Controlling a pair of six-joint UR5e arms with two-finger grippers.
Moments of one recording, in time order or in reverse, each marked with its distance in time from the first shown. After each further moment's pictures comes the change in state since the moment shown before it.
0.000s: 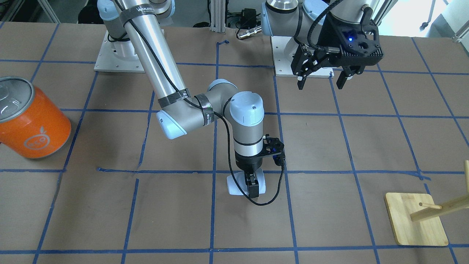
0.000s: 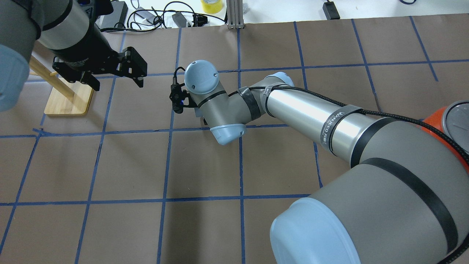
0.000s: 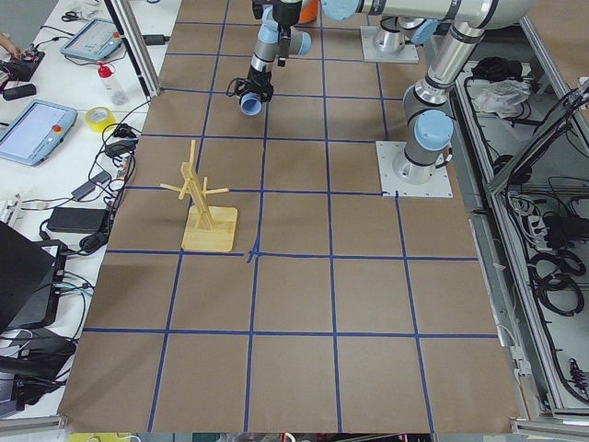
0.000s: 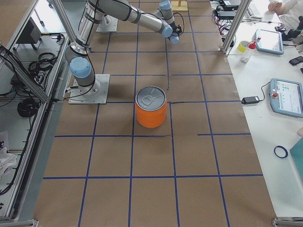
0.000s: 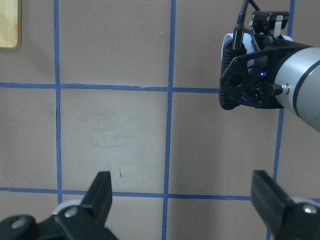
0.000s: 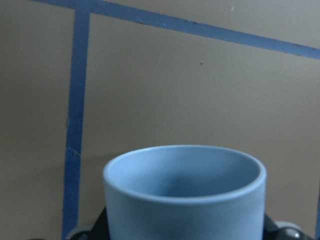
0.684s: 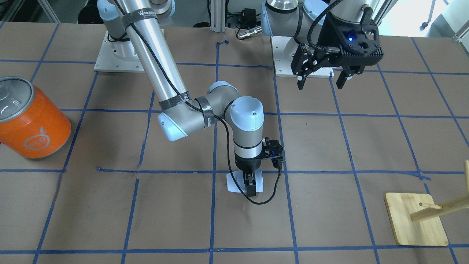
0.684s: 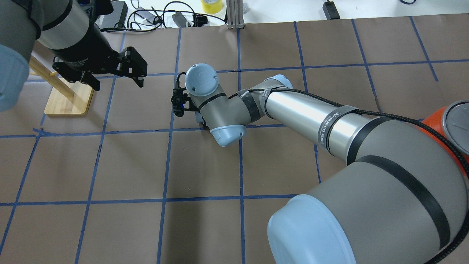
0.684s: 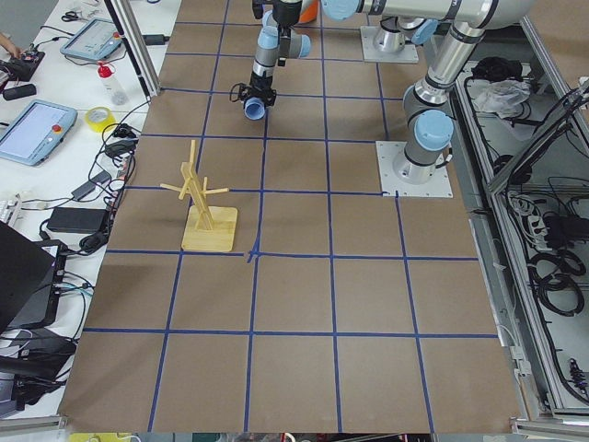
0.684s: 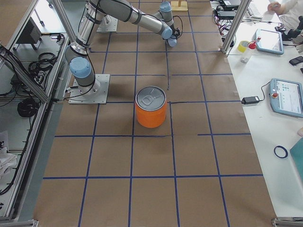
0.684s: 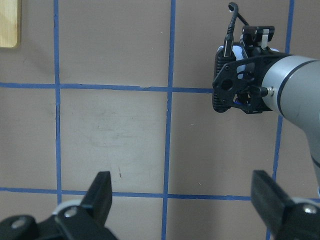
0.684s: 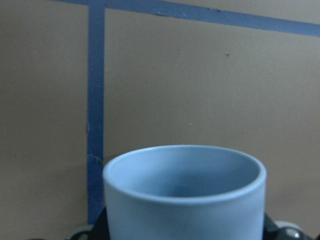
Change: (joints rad) left arm 0.000 0.000 0.000 0.000 -0.001 0.000; right arm 0.001 0.009 0.003 0.043 0.018 0.072
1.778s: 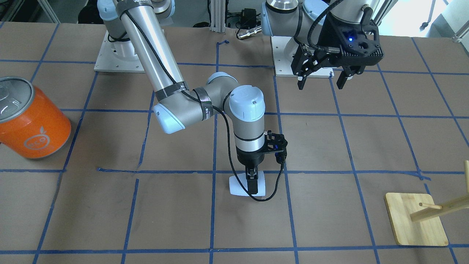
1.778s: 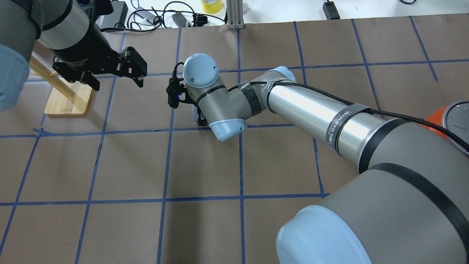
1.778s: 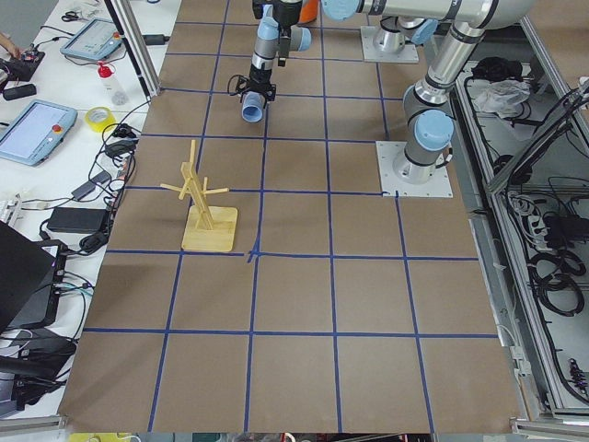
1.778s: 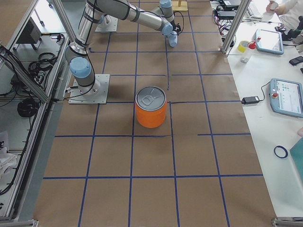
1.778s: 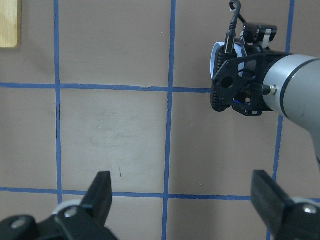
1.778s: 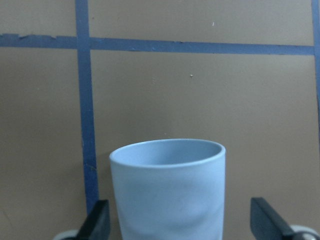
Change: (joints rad) left arm 0.000 0.000 -0.001 0.000 0.003 0.000; right arm -0.008 -0.072 -0.016 0.052 0.025 0.080
